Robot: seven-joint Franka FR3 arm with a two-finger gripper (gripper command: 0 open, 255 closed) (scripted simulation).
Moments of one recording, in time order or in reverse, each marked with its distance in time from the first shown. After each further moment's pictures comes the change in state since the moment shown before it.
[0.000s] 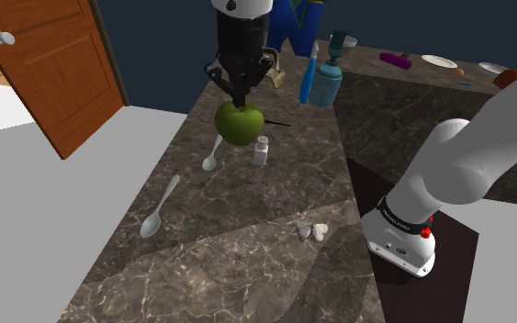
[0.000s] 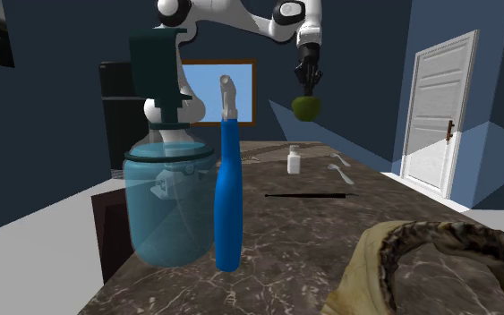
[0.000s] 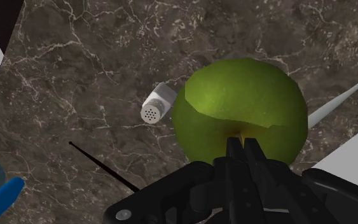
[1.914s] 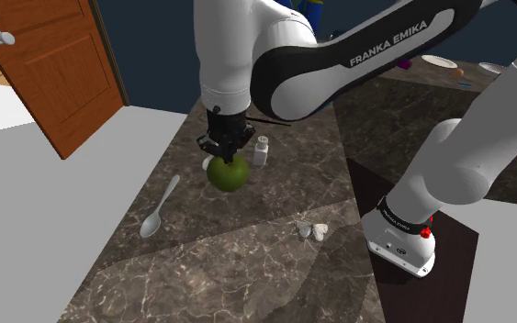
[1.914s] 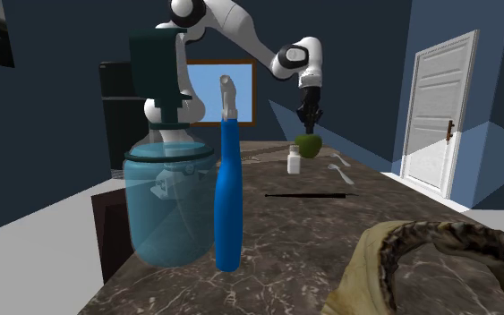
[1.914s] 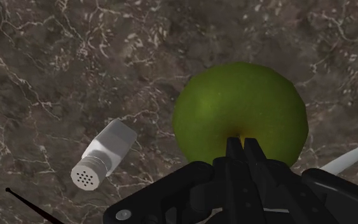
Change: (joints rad) arm 0.013 0.150 0.072 -0.226 -0.078 0.346 0.147
